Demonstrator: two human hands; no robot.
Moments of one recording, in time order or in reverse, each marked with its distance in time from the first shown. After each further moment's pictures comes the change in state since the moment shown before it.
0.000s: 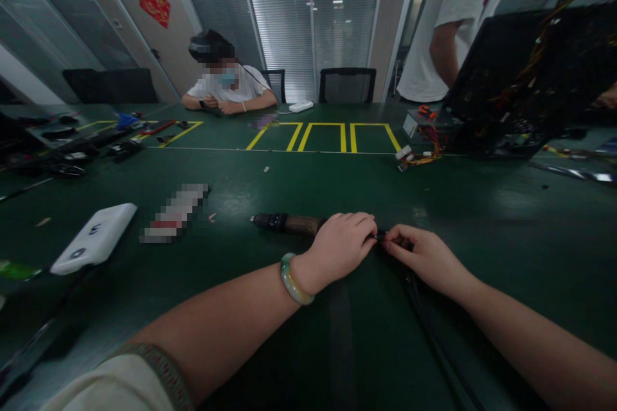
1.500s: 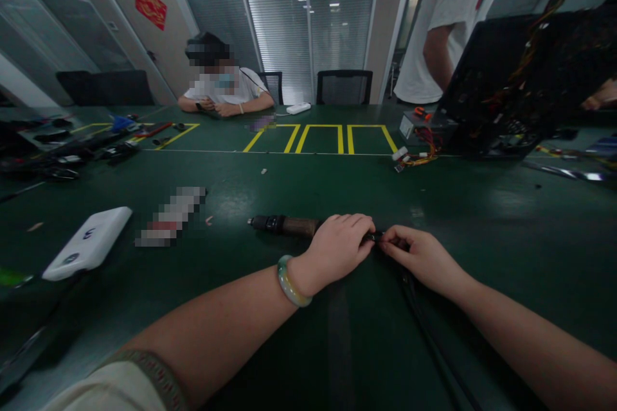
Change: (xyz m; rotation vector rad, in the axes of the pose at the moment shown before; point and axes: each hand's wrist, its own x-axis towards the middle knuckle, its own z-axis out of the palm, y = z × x) left_hand 0.000 0.000 -0.001 -0.021 0.003 -0.001; right_hand 0.000 0.003 0.001 -0.020 0.009 -0.024
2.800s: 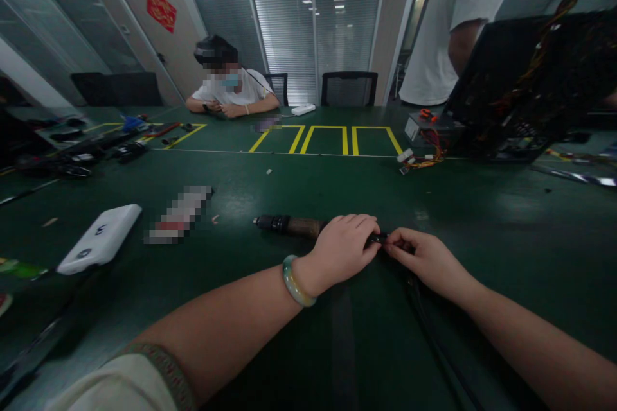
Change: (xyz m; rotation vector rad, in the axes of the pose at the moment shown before) left_hand 0.000 0.001 0.001 -0.024 0.041 -0.021; right_hand 0.001 -0.001 0.000 -0.003 -0.006 0.022
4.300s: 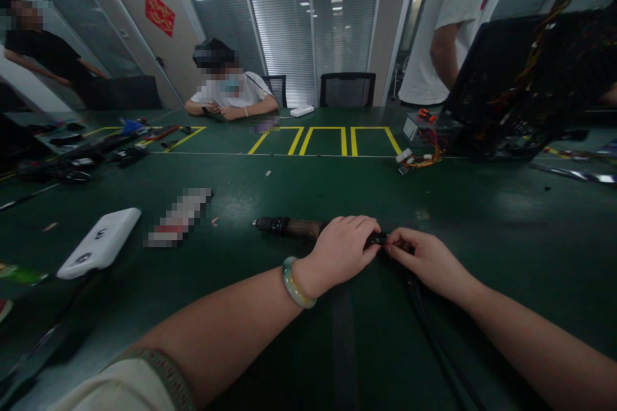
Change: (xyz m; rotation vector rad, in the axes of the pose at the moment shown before) left_hand 0.000 0.002 -0.003 0.039 -0.035 0.000; right_hand -0.001 -0.002 -0.001 0.011 -0.010 0.009
